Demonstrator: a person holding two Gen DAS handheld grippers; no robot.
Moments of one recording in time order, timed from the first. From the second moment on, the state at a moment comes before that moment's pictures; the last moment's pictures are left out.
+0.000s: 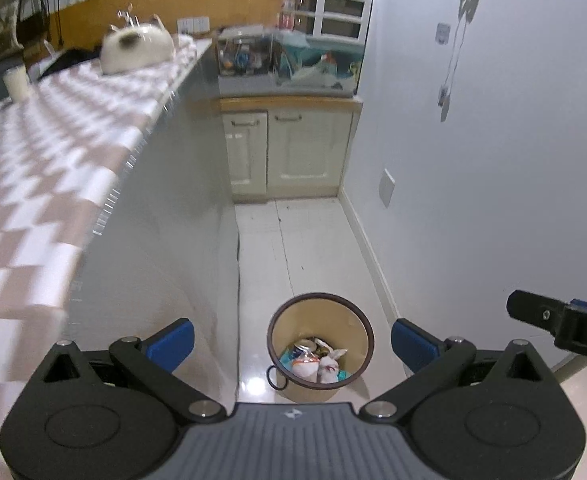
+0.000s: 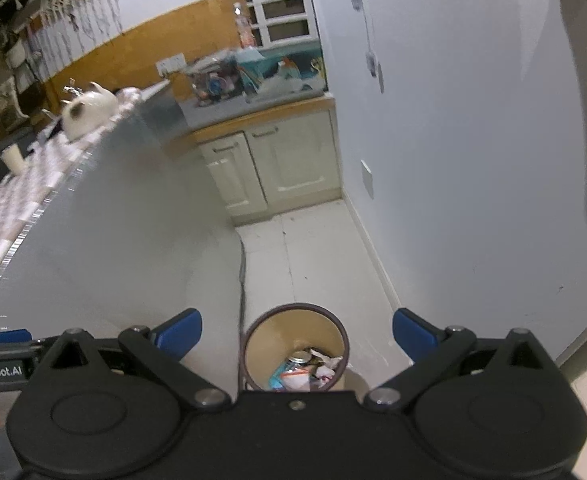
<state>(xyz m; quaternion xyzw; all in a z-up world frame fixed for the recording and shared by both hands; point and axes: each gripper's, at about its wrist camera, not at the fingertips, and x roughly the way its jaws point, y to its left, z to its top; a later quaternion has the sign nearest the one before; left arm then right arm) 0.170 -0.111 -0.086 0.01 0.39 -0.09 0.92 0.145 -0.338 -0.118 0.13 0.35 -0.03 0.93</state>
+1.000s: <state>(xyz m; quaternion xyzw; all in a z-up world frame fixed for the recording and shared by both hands) 0.085 -0.035 -0.045 -0.01 0.36 -0.05 0.93 0.052 -0.262 -0.057 0.08 0.32 0.00 0.94</state>
